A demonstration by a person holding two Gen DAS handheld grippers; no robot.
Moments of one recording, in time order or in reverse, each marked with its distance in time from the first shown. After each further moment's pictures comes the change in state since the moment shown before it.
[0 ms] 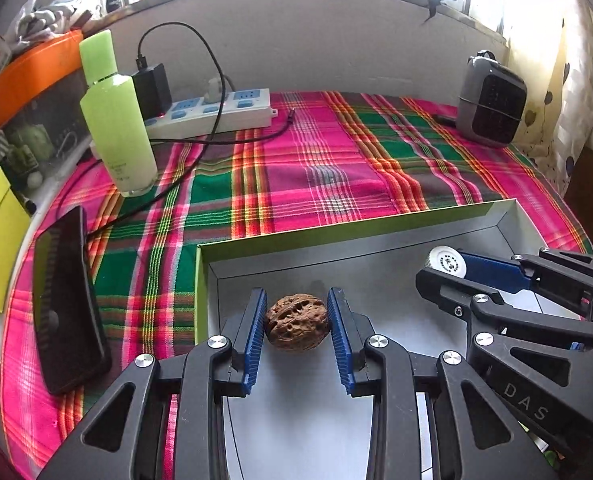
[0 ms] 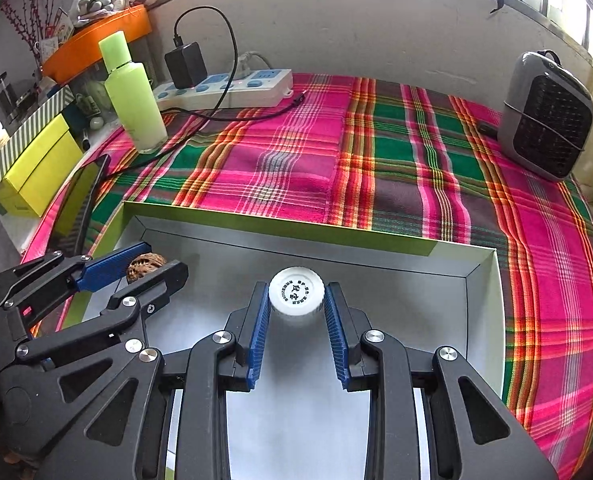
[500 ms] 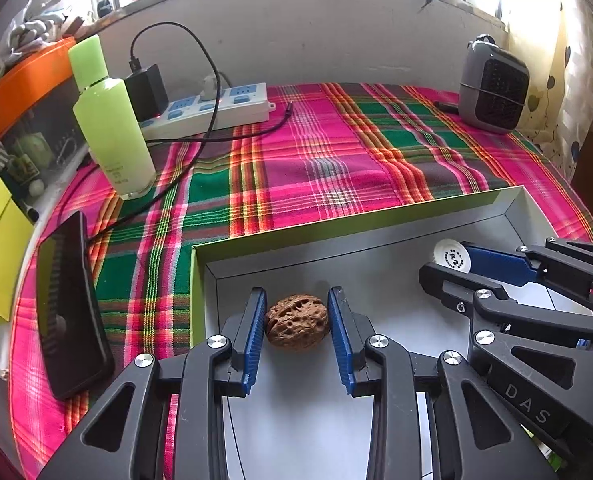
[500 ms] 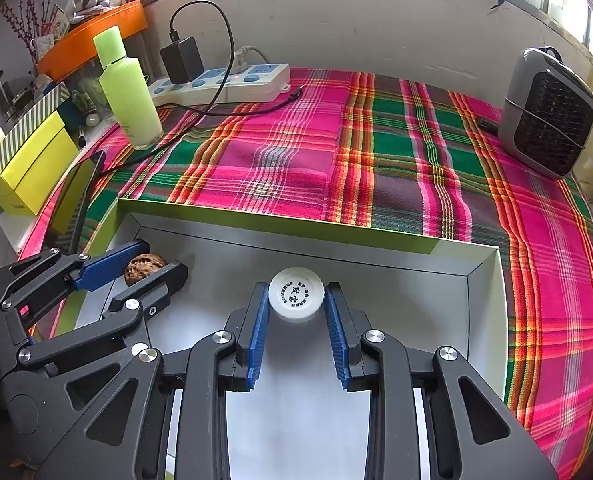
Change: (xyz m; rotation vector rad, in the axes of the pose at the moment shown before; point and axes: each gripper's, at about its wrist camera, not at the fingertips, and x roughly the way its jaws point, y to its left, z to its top) left arm 0.004 -0.004 0.001 0.030 0.021 0.028; right arm 0.003 -0.001 0.001 0.001 0.014 -0.007
